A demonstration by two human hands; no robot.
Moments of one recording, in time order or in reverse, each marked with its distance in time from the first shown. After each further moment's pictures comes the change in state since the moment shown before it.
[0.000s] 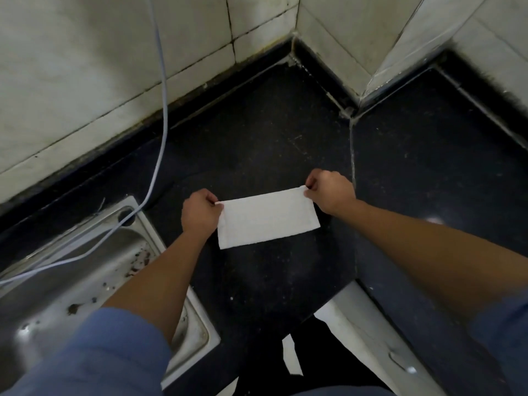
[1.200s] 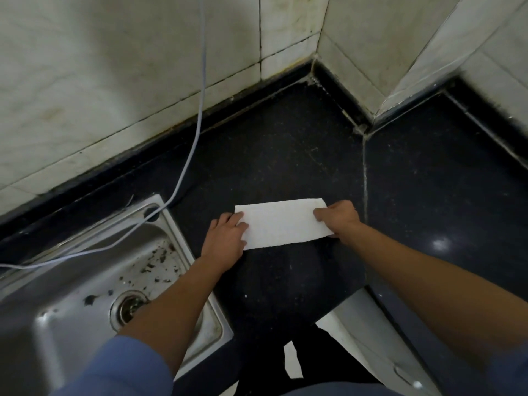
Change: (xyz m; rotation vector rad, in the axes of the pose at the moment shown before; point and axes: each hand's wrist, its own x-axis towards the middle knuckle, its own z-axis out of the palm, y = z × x) left_hand -0.056 -0.029 -0.006 0.630 -0.198 0.558; right_hand -0.045 -0.030 0.010 0.654 -0.079 0.524
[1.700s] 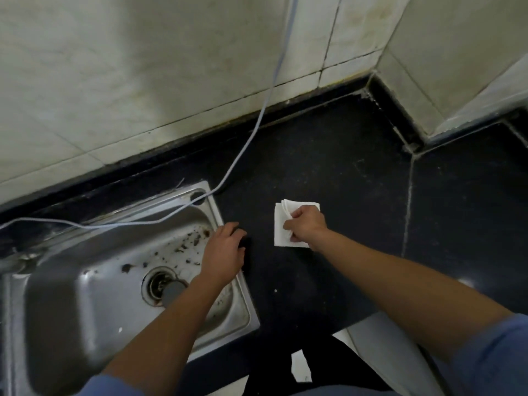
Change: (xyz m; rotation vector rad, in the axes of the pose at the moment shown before) left_hand -0.077 -0.045 0.000 -0.276 0.217 -0.248; right_hand -0.055 -0.054 0.118 -0.121 -0.214 -0.200
